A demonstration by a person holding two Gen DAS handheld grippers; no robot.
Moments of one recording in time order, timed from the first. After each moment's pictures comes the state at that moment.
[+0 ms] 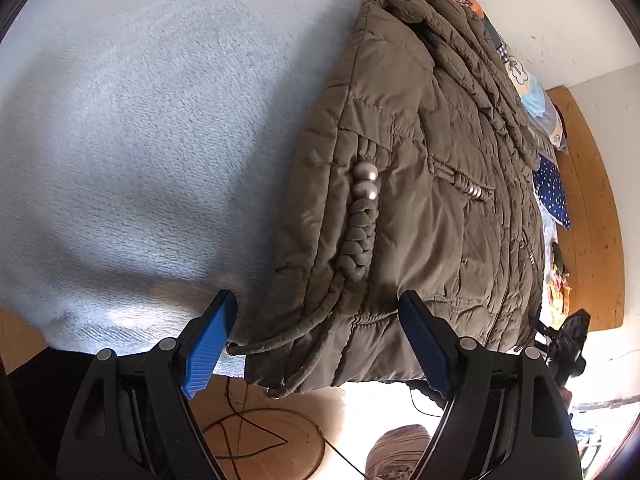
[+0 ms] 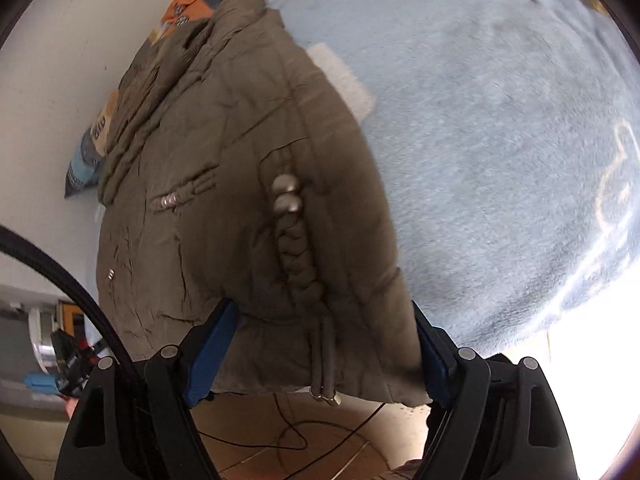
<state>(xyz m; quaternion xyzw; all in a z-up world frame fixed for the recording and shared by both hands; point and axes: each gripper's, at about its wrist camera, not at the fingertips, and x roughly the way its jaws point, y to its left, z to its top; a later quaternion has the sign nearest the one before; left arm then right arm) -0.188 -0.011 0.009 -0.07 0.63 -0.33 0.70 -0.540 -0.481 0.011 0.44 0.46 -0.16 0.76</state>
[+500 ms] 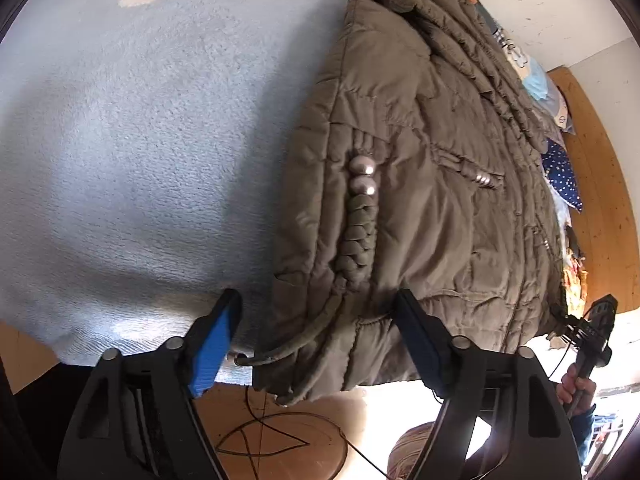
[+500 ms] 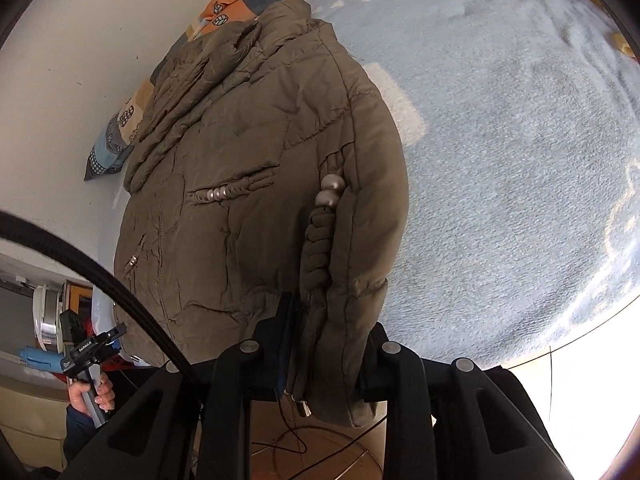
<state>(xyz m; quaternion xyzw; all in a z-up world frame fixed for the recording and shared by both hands) -0.191 -0.021 0.004 -0.03 0.63 -0.32 0.71 -0.545 -0.469 0.032 0.42 0.43 -0.13 0.79</state>
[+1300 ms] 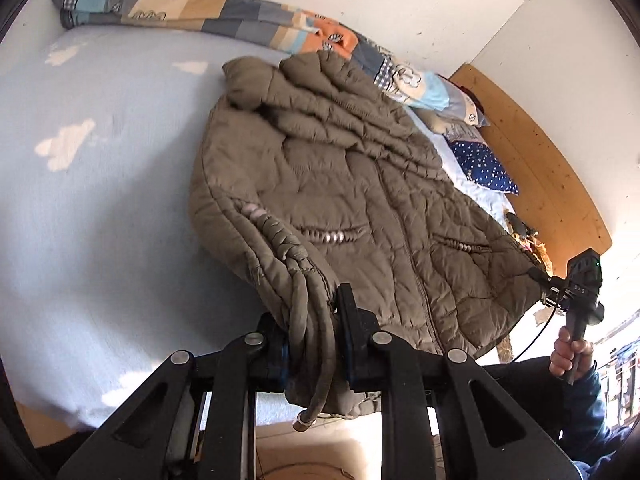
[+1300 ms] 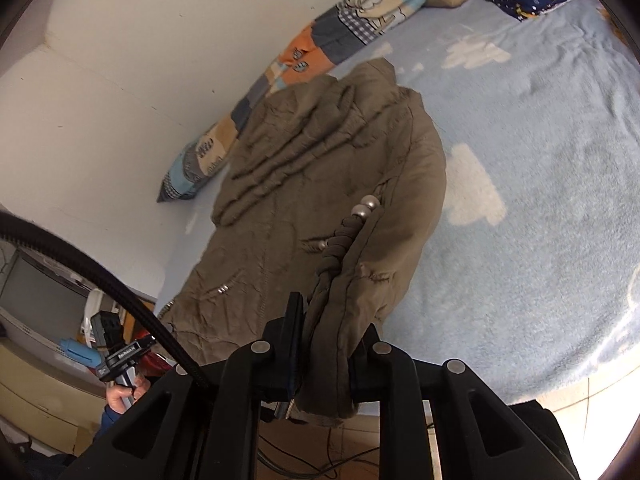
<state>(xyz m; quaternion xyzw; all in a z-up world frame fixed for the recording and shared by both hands) -0.228 -0.045 0.104 -0.01 0.47 -0.45 0.76 -0.541 -0.458 0.097 0.42 0.31 -0.05 0.85</state>
